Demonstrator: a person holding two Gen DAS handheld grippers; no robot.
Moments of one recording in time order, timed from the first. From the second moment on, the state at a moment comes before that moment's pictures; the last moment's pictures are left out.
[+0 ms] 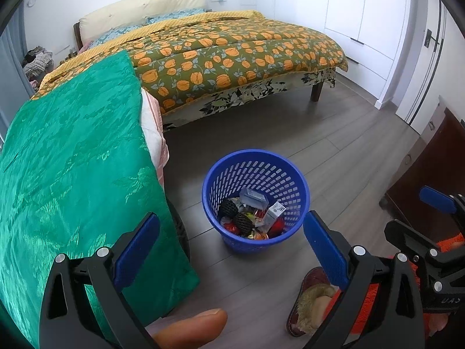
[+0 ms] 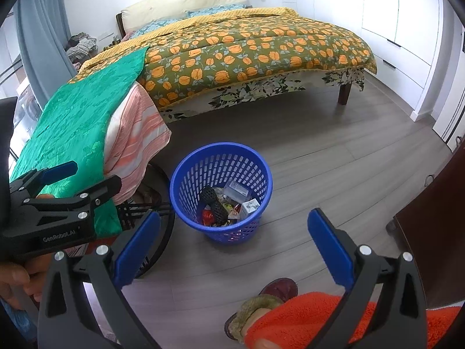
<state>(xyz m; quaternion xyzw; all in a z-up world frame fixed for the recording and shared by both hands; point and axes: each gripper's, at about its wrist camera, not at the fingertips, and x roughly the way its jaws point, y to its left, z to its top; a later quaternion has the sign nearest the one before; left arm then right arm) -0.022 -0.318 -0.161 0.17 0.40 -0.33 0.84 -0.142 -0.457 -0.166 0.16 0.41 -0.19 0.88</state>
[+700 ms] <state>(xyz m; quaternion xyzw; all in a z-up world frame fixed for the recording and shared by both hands) -0.020 -0.316 -0.163 0.17 0.40 -0.33 0.84 -0.137 -0.451 -0.167 0.15 0.41 -0.18 0.88</state>
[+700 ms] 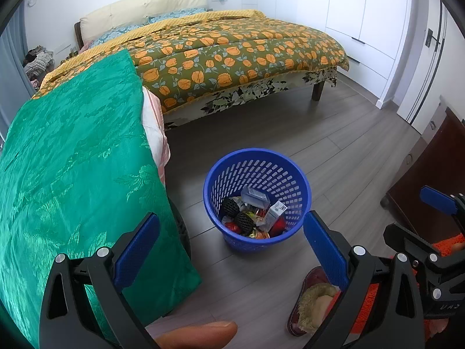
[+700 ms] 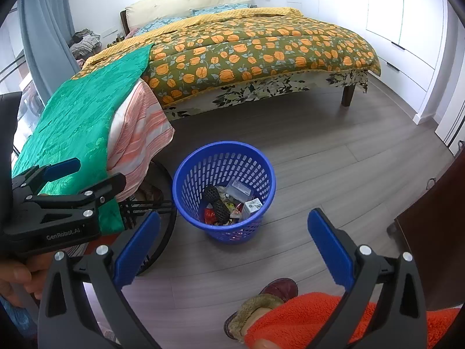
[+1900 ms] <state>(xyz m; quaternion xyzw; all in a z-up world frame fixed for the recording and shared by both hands) -0.019 -0.315 -0.164 0.17 0.40 -0.33 0.84 -0.135 -0.448 -0.168 0.15 0.41 -0.17 0.88</state>
